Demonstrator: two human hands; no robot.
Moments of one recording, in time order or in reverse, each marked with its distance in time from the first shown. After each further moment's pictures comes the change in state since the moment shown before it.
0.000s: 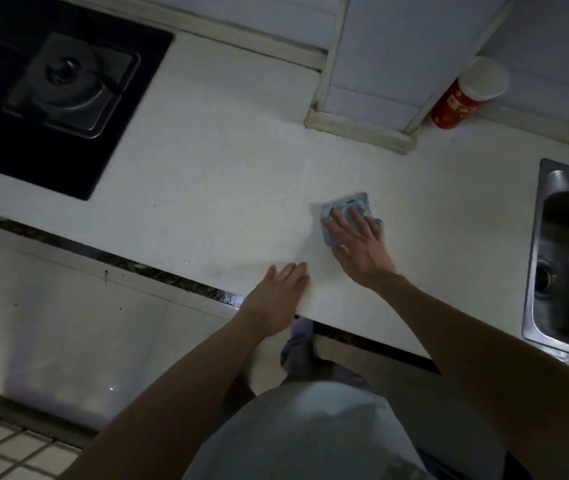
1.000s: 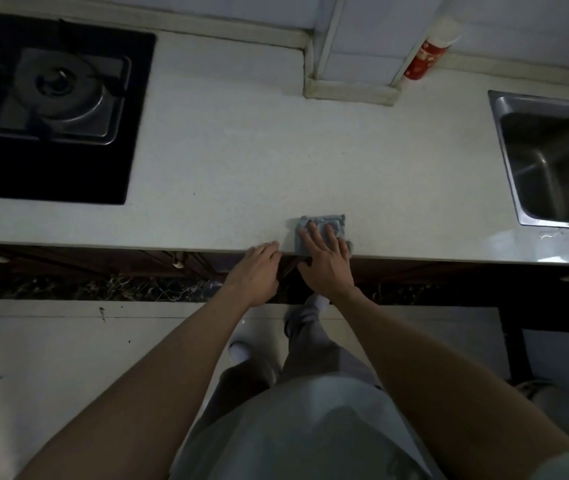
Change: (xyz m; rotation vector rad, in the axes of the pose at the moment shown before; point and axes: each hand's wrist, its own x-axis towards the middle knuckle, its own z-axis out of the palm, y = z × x) left_hand -0.107 -0.140 0.046 -0.067 0.074 0.114; right_hand -0.037 -0.258 0.052 0.237 0.005 0.512
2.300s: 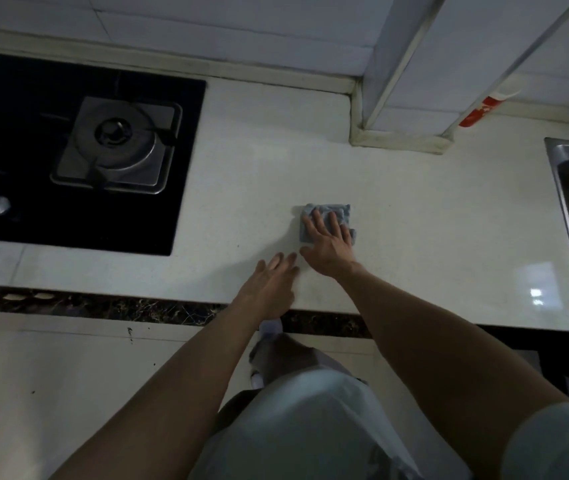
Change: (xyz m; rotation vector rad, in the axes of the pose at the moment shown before) left_hand 0.037 -0.081 -0.058 -0.053 -0.065 -0.037; right_hand 0.157 -0.071 -0.036 -0.069 -0.138 -0.021
